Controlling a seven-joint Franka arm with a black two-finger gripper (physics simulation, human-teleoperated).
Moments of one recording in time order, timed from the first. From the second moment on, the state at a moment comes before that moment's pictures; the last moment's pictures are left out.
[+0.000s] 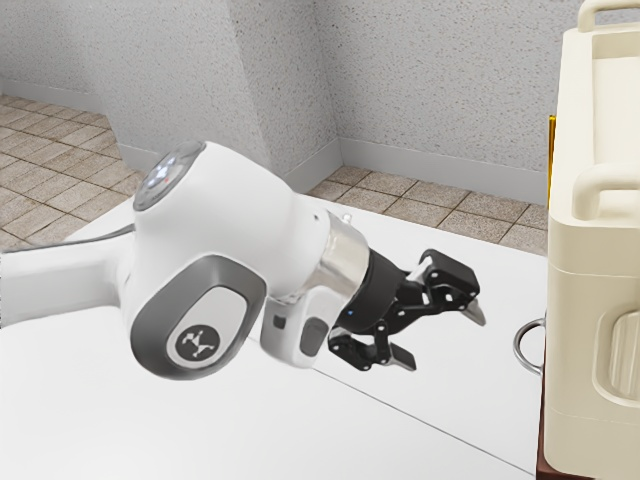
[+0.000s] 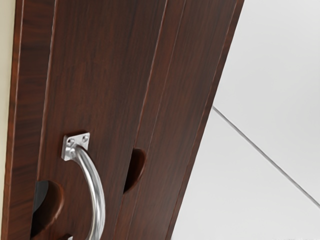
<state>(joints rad) -0.99 -0.29 0.56 -2.15 0.03 2.55 2.03</state>
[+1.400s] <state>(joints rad) -0.99 -0.16 0.59 -2.10 -0.04 2.60 2.07</state>
